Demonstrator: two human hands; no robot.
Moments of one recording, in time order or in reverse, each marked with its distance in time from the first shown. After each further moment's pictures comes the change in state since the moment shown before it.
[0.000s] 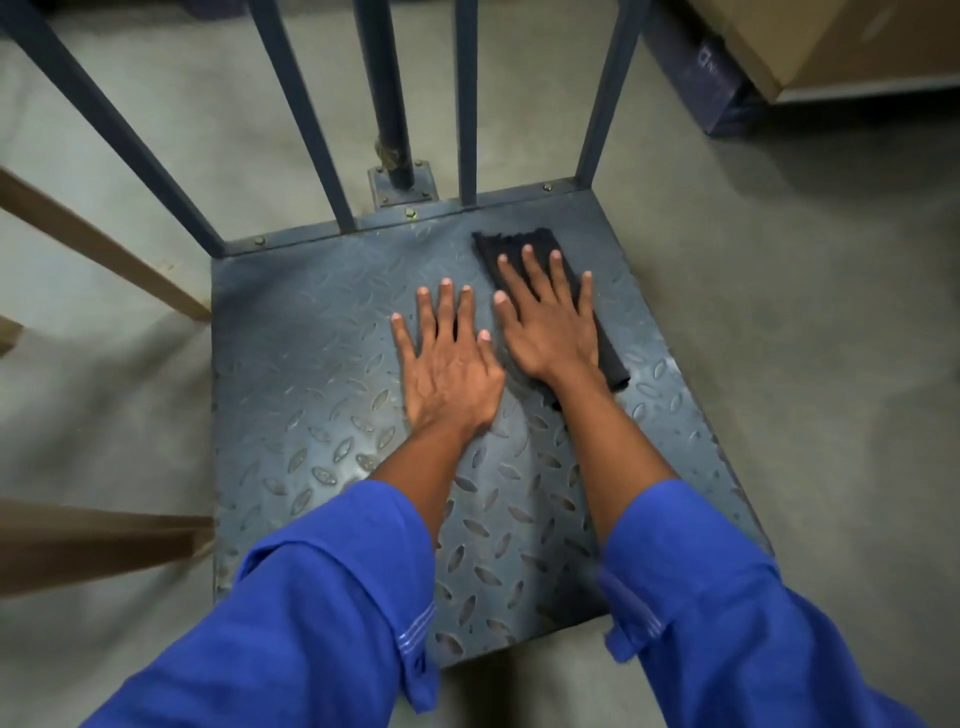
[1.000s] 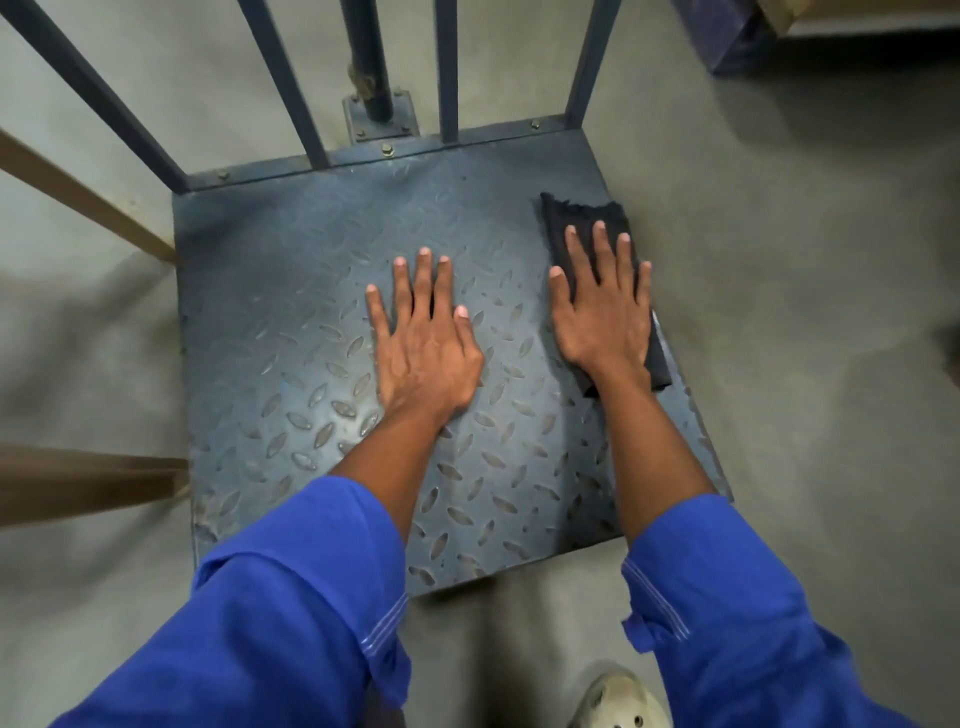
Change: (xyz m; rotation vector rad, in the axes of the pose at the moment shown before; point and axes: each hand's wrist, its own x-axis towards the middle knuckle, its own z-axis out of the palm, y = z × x) left_hand -0.036 -0.001 -0.001 -0.008 0.020 -0.010; right_hand -0.055 0.060 -0.013 0.007 0.077 0.210
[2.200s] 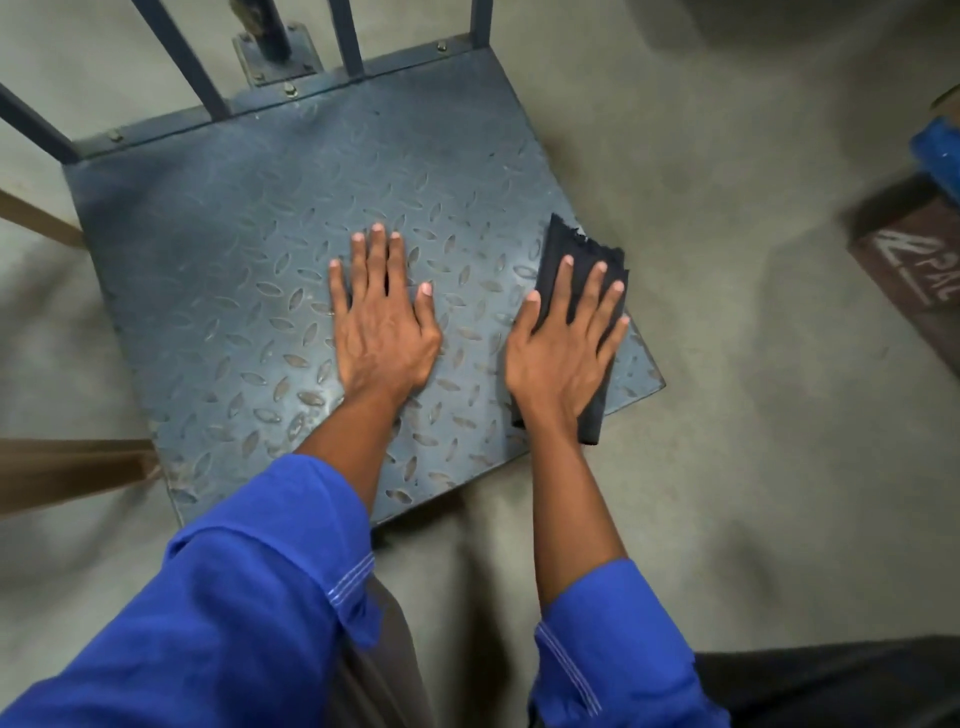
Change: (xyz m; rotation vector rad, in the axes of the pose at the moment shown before) left_hand -0.043 0.004 -0.011 0.005 -0.013 0.128; right_hand -0.140 -0.011 0.015 0.030 0.196 0.498
